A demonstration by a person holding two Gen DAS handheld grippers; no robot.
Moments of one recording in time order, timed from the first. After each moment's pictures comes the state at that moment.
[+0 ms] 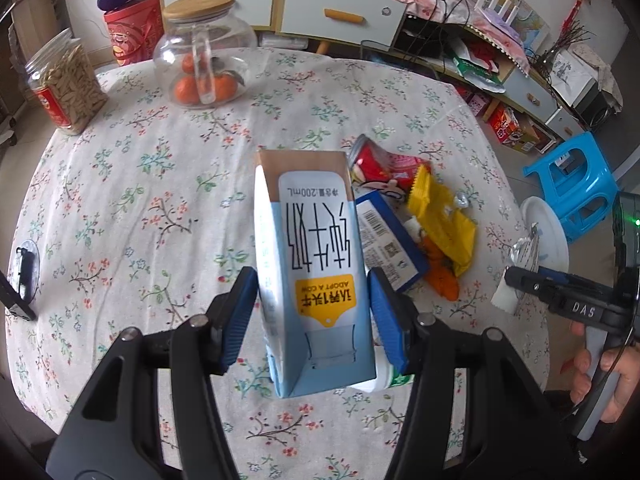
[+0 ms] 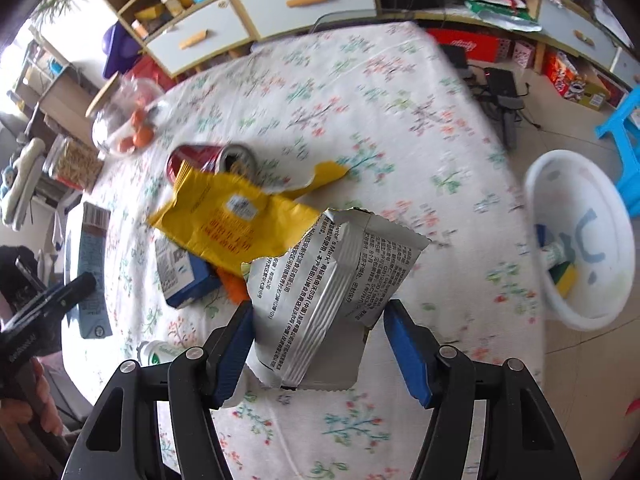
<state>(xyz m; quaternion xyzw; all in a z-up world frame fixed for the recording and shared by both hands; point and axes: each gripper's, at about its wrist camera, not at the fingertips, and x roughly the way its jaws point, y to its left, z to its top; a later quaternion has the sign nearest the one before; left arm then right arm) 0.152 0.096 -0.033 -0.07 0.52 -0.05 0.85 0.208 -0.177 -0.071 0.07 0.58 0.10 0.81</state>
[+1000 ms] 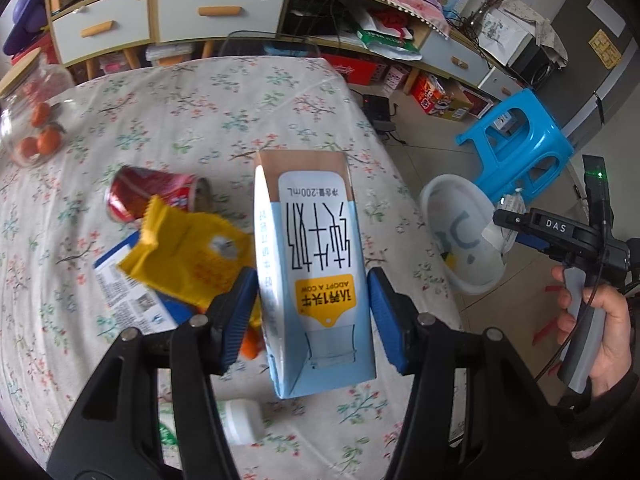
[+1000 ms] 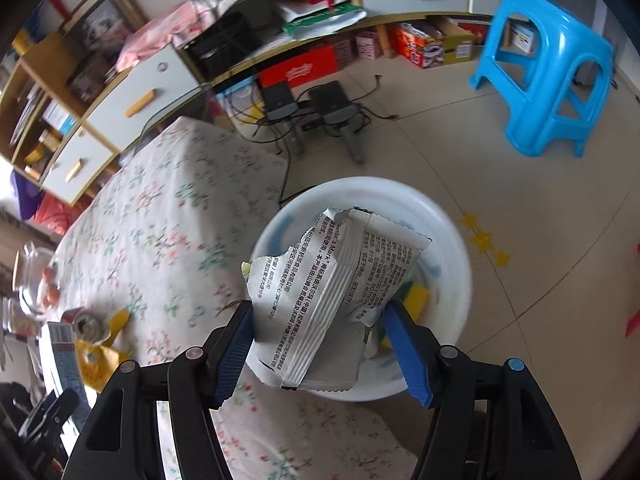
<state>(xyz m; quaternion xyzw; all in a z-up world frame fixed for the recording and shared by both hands) 0.195 -0.071 -0.034 -0.05 0.51 -0.17 0.84 0.232 -0.400 -0.064 0.19 0.54 -0.08 0.82</state>
